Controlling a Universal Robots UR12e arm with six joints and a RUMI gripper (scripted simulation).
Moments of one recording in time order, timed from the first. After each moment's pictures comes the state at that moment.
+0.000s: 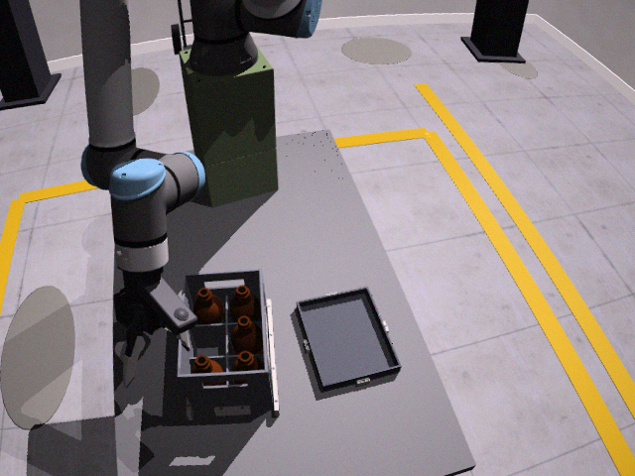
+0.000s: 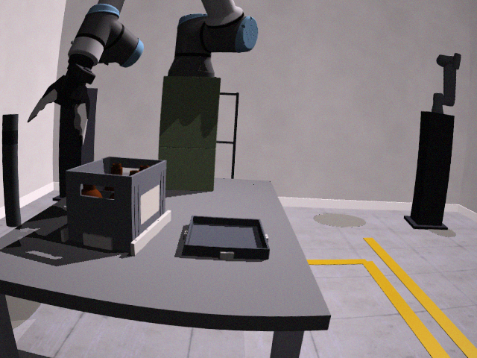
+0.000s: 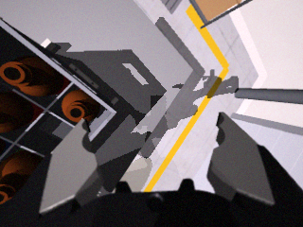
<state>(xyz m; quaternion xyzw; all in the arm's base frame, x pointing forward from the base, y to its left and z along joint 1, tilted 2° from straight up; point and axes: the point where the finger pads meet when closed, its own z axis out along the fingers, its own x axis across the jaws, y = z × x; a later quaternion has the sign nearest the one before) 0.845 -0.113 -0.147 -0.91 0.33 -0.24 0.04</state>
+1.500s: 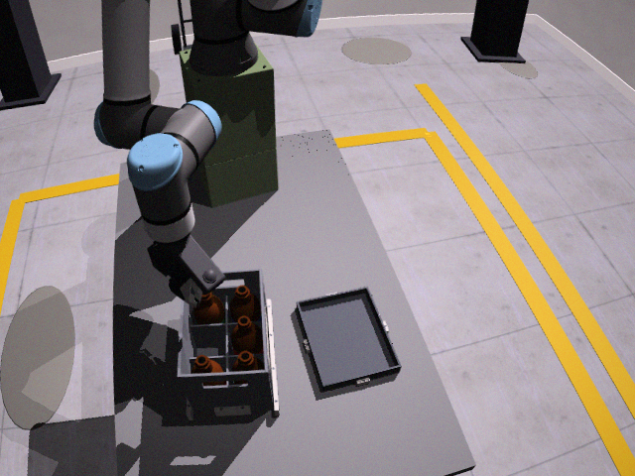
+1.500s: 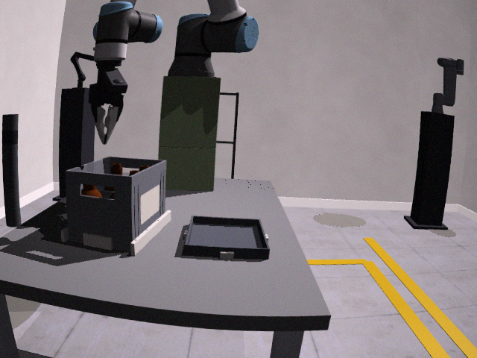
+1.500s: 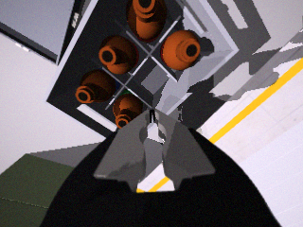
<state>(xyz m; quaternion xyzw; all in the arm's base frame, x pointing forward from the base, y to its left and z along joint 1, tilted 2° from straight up) 0.677 -0.053 -0.175 -0.92 0.38 -0.02 0.01</state>
